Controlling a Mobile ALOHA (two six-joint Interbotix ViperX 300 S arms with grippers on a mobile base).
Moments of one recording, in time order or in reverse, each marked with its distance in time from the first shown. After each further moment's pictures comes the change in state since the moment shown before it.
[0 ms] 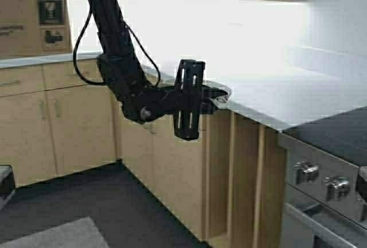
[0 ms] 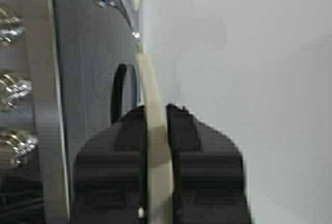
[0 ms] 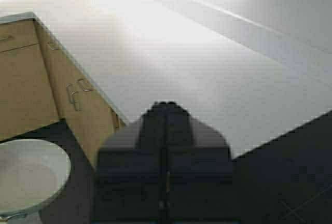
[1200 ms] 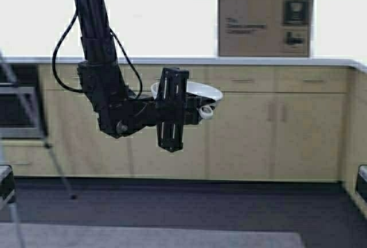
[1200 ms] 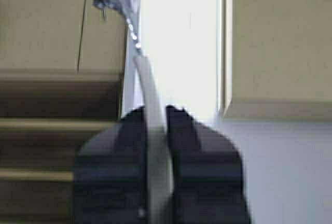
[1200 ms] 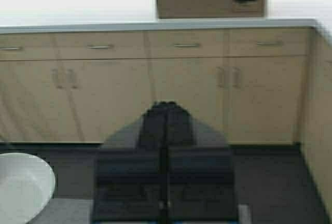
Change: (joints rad) left arm 0.015 0.000 0.152 0.034 -0.190 0.037; right arm 0.000 -0.006 0.000 -0.002 0.002 0.029
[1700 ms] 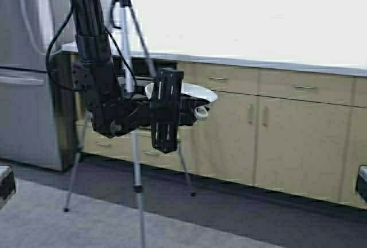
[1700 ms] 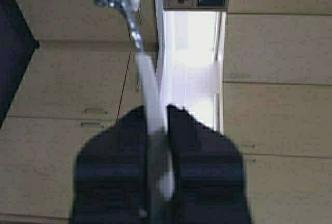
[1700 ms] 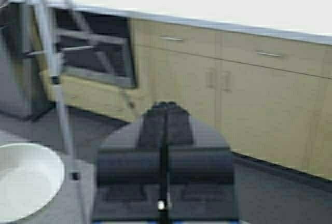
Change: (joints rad) left arm 0.009 -0.015 0.040 0.002 -0.003 0.003; right arm 0.049 -0.003 0.006 -0.011 0.017 -0.003
